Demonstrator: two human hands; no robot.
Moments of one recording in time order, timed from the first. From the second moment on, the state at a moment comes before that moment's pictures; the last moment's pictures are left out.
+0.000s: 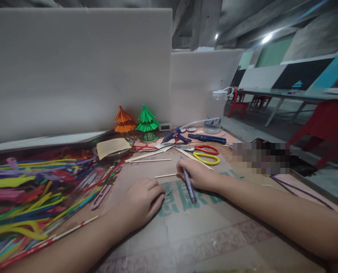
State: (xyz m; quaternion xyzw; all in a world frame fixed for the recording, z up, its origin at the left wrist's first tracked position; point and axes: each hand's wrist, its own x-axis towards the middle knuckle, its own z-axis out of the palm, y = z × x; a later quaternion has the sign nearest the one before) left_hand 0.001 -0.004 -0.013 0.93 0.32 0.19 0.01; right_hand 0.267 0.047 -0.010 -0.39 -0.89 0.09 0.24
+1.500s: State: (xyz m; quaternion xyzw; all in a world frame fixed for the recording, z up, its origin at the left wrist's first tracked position) left_hand 0.024 -0.060 0.011 0.92 0.33 -0.11 -0.16; right_hand 0.265 0.034 -0.005 -0.30 -0.94 0.09 0.17
